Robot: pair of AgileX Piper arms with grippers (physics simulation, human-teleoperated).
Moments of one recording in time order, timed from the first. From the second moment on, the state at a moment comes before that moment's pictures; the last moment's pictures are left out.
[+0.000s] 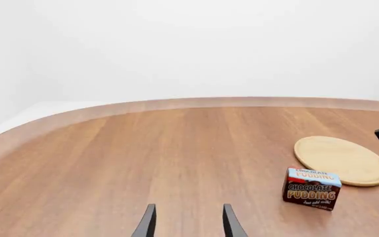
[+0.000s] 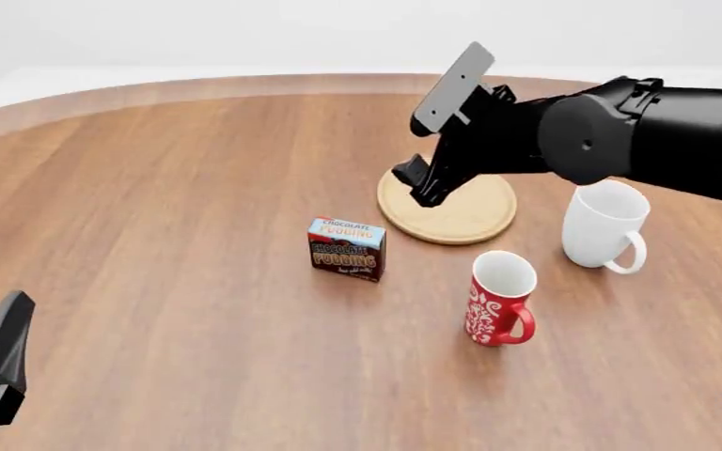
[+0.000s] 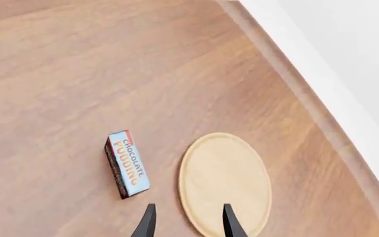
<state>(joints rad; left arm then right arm) 0.00 0.00 0.00 0.00 0.00 0.53 1.54 -1.12 0.23 -0.53</state>
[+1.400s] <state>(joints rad) 0.00 0.00 0.00 0.00 0.00 0.64 1.79 -1.08 0.03 -0.43</state>
